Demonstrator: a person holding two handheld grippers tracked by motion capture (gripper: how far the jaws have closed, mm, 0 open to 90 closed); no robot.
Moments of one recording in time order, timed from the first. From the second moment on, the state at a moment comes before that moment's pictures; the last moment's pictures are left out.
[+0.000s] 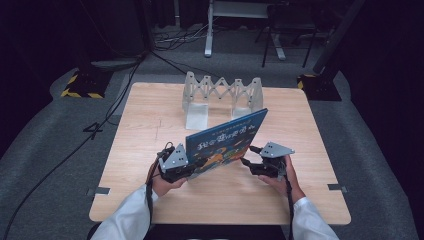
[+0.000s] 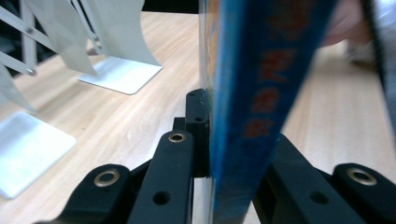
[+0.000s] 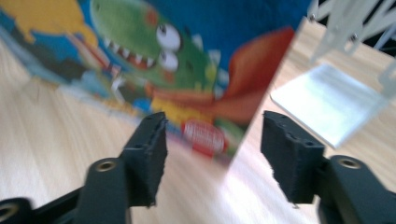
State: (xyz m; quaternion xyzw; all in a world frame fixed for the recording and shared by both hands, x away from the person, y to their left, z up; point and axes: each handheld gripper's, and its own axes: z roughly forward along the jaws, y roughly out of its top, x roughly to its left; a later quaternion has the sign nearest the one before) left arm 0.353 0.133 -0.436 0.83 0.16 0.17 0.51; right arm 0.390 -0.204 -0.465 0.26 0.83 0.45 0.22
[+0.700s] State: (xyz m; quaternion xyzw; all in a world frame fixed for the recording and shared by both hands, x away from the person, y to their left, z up) left arm 0.359 0.145 -0.439 0.81 0.21 0.19 0.52; right arm 0.354 -0.347 -0.484 0.42 0.77 0.40 0.26
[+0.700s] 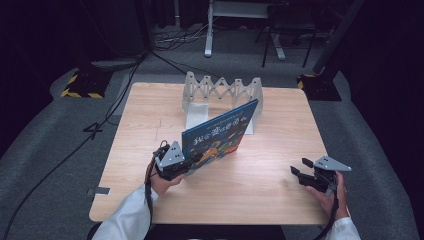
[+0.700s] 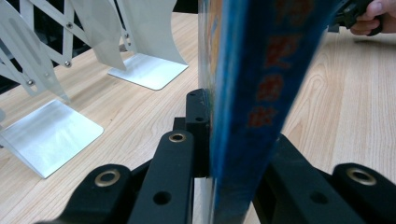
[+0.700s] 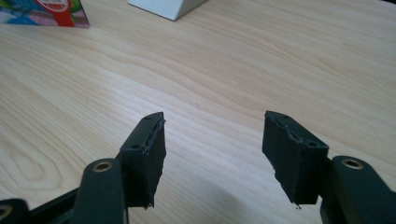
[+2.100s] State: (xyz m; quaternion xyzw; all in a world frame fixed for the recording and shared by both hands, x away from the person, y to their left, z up) left arm 0.363 0.169 -0.421 0.77 0.25 0.25 0.53; right arm 0.356 -0.364 -0.501 0.44 0.77 0.39 0.24
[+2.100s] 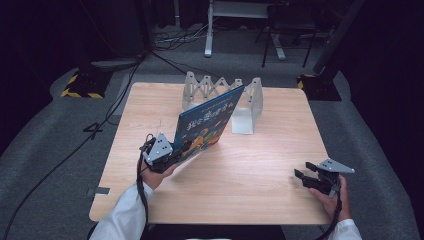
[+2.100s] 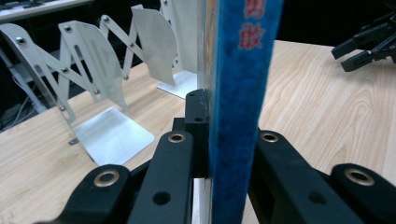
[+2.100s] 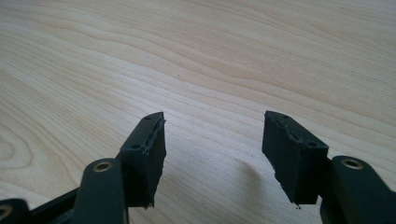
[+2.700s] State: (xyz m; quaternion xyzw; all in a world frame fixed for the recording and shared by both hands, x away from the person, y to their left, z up) left arm 0.367 0.189 -0.407 0.75 0.27 0.28 0.54; right arm 0.357 -0.364 -0.501 0.44 0.77 0.39 0.24
